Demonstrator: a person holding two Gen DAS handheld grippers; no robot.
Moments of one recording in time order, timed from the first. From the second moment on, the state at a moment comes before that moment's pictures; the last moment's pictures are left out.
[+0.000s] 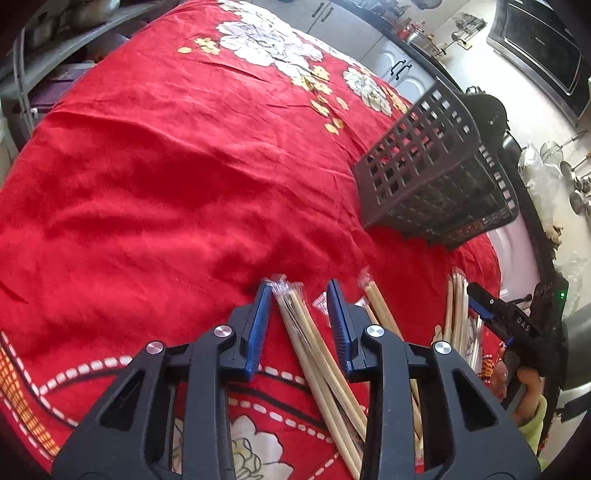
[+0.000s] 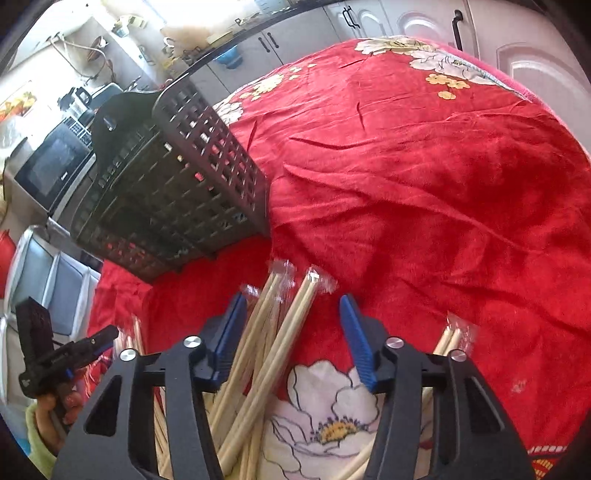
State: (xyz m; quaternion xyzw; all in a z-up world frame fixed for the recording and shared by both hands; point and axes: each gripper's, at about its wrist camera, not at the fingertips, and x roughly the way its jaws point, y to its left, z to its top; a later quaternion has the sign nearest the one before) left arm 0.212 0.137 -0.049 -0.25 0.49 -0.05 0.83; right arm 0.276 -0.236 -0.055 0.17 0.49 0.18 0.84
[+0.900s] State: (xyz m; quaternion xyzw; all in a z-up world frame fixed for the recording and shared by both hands) left arm 0.232 0.129 -0.025 -0.20 0.49 -0.08 0.85; right arm 0.289 -0.249 -0.049 0.19 0.48 0.19 0.83
